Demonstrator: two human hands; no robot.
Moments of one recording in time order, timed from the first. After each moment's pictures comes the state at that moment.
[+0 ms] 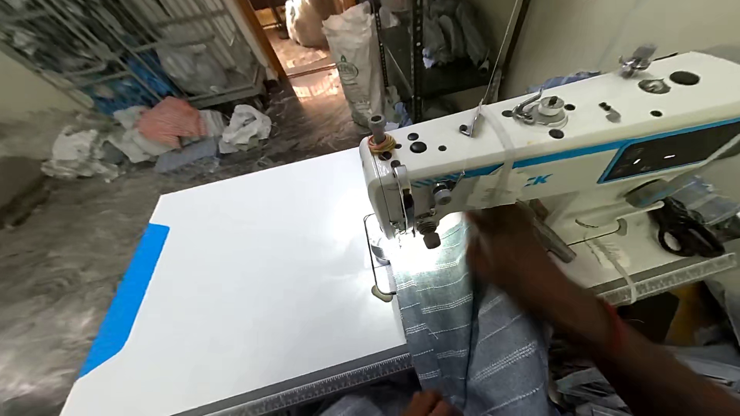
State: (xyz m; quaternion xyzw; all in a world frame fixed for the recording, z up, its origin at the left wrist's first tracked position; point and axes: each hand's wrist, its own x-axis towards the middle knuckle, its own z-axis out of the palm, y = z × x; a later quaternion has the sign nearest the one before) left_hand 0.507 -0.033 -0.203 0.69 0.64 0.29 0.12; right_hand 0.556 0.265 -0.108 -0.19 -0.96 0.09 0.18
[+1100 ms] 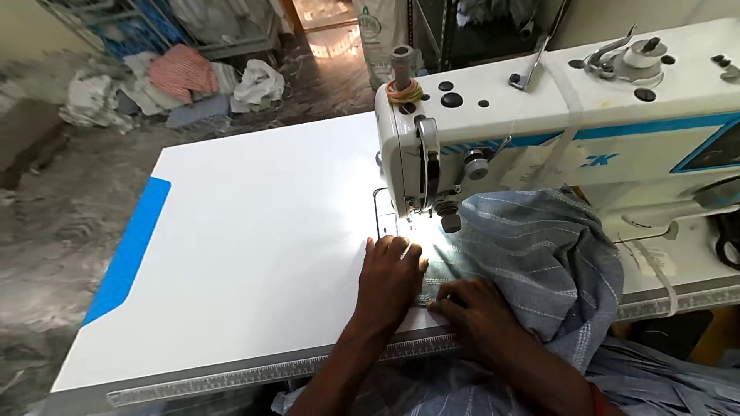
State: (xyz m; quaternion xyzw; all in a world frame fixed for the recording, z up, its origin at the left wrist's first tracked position) left_hand 0.391 0.086 -0.169 0.55 0.80 0.21 -0.09; right_hand 0.565 0.186 -0.183 -0.08 -0.95 0.20 0.20
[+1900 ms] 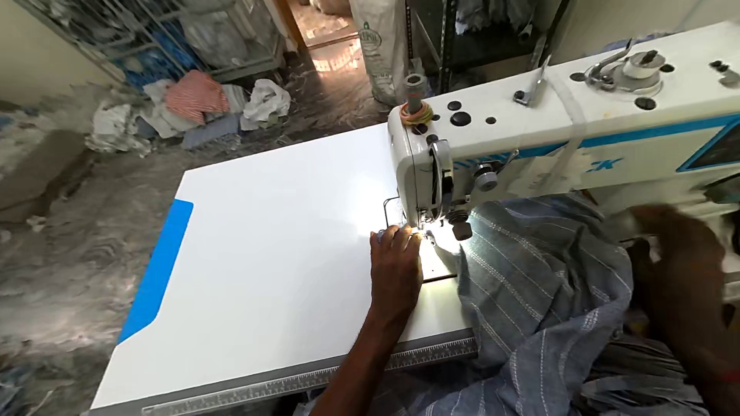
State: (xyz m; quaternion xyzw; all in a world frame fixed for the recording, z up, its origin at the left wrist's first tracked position) left_hand 0.371 0.096 -0.178 0.54 0.80 0.23 -0.12; right_hand 0.670 0.330 -0.149 -0.37 -0.89 0.06 0.26
